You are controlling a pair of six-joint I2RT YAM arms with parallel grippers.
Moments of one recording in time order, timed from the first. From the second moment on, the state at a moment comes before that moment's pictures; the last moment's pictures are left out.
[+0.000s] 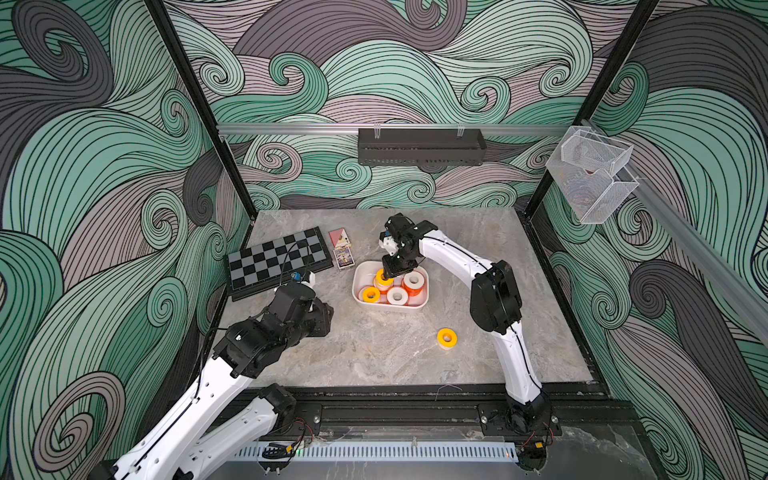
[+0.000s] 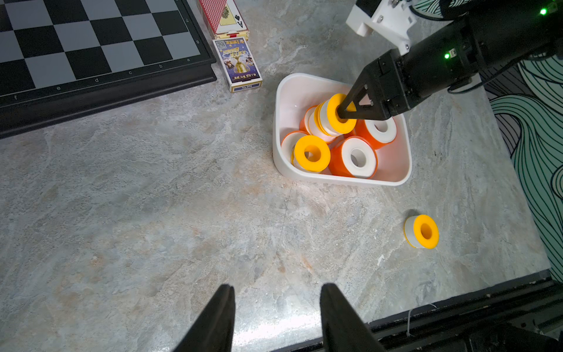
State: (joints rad) left arm -0.60 0.75 0.92 -0.98 -0.15 -0.55; right arm 0.60 2.28 2.05 -1.07 -0.19 0.17
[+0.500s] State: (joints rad) left arm -0.60 0.75 0.92 -0.98 -0.15 -0.55; right arm 0.60 2.28 2.07 -1.08 -0.19 0.17
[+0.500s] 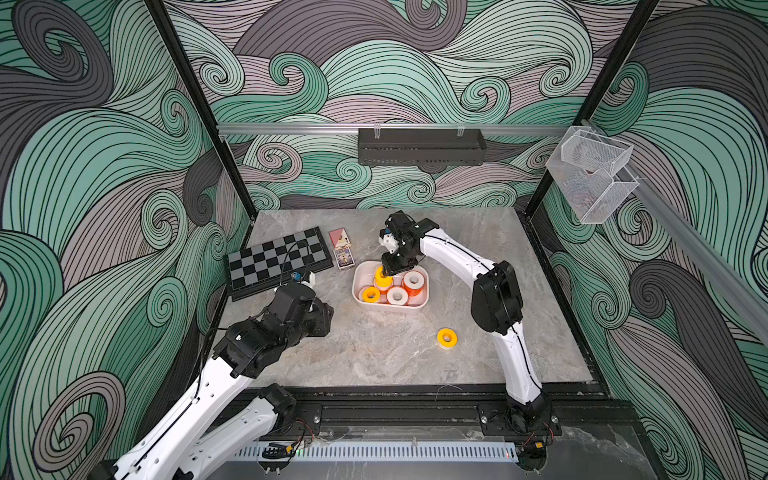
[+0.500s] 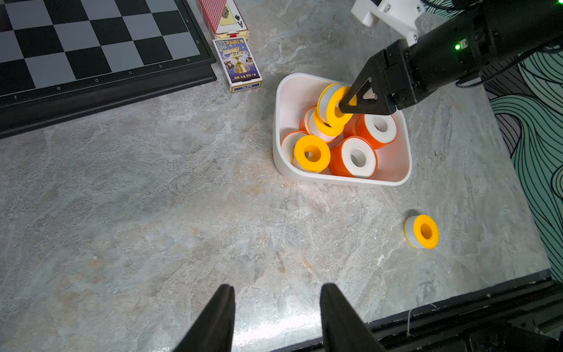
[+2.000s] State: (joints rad) left arm -0.60 0.78 0.92 -0.98 -0.13 -0.55; right arm 0.59 2.08 1.89 -1.08 -0.18 0.17
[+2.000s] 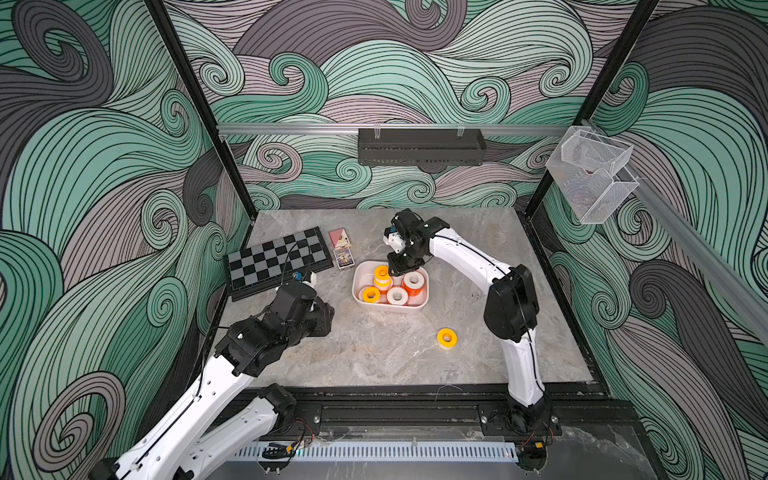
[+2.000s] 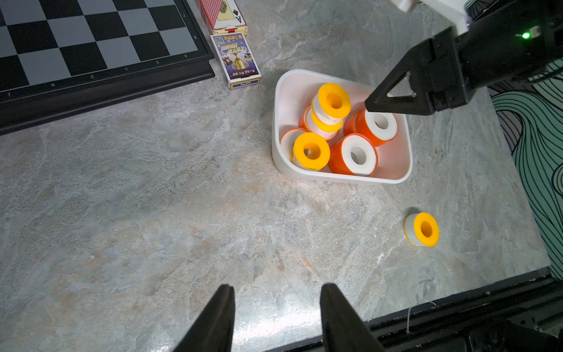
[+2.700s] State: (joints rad) left arm -1.08 1.60 1.12 -0.63 -0.04 -0.70; right arm 0.21 1.22 0.76 -0.59 -0.09 0.38
